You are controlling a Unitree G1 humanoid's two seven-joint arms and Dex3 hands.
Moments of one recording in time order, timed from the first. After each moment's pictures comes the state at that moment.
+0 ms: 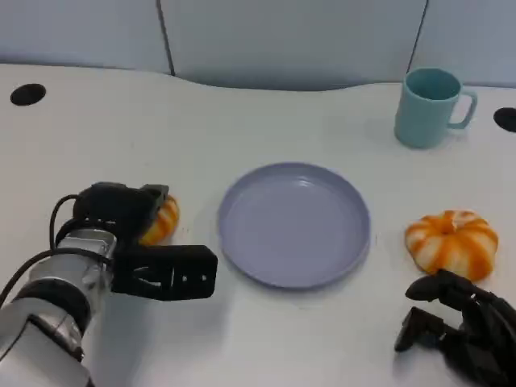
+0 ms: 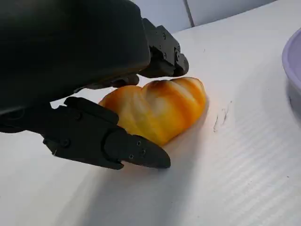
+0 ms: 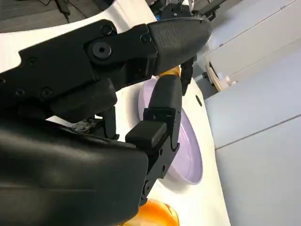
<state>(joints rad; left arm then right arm) -0.85 0.20 -0.63 1.34 0.80 -0.12 0.33 -0.10 -0.07 -0.23 0.63 0.43 -0.08 0.89</state>
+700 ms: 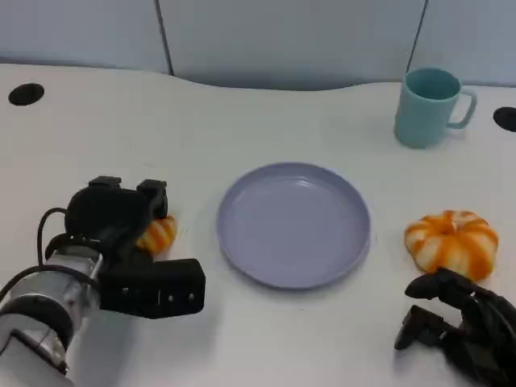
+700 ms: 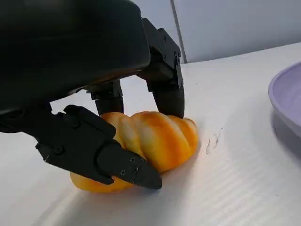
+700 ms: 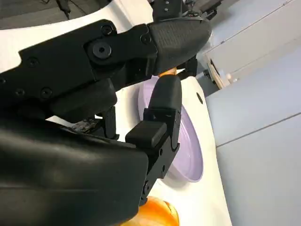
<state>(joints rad) -0.81 0.24 -0.61 1.34 0.79 -0.26 0.50 -0.11 -0.08 -0.22 0.64 0.43 -0.09 0.87</state>
